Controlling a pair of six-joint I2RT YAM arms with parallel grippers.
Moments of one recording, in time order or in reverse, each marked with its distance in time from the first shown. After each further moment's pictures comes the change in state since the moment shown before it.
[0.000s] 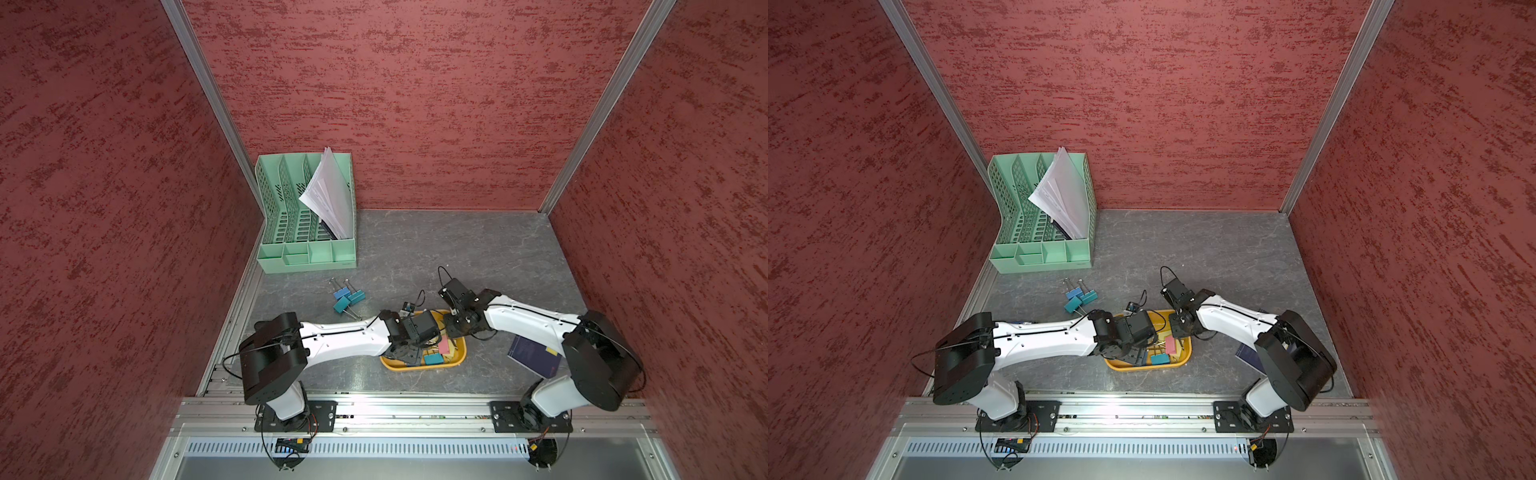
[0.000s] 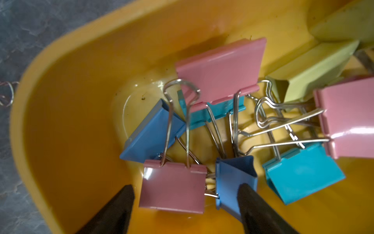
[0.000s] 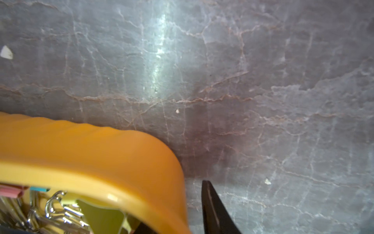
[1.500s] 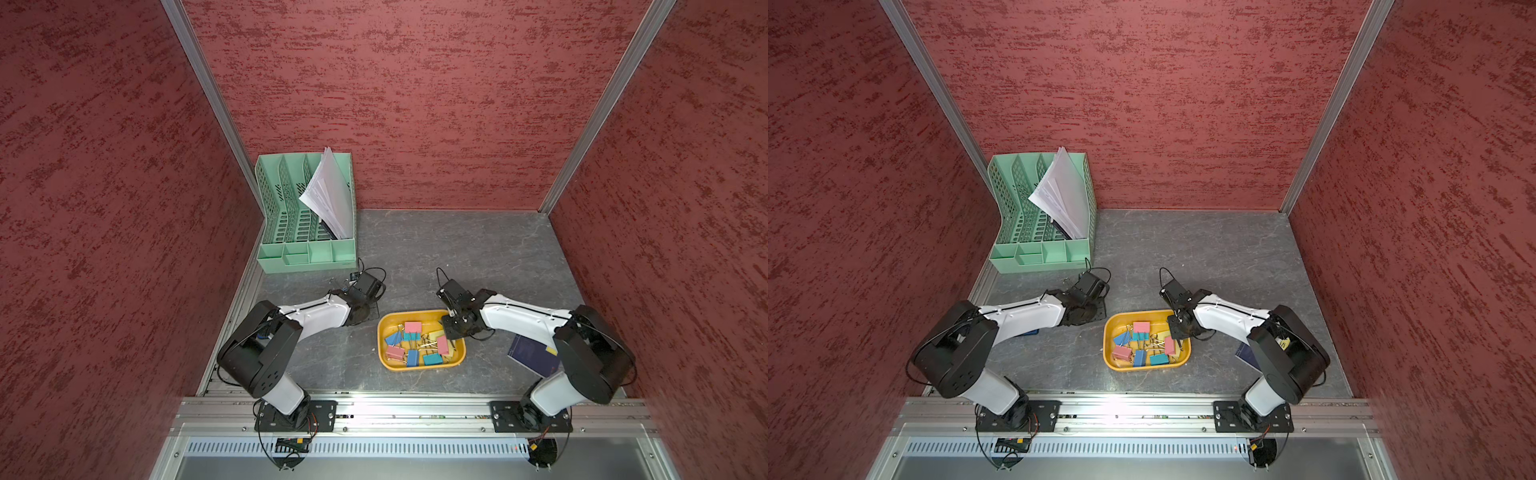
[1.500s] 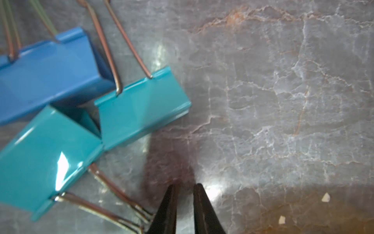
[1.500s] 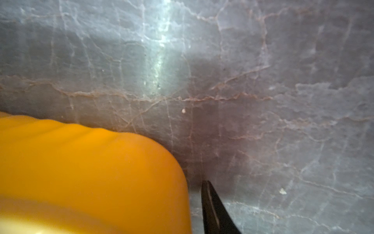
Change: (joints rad) left arm 0.562 -0.085 -0.311 0.441 0.059 0.105; right arm 0.000 0.045 0.000 0.013 -0.020 -0.016
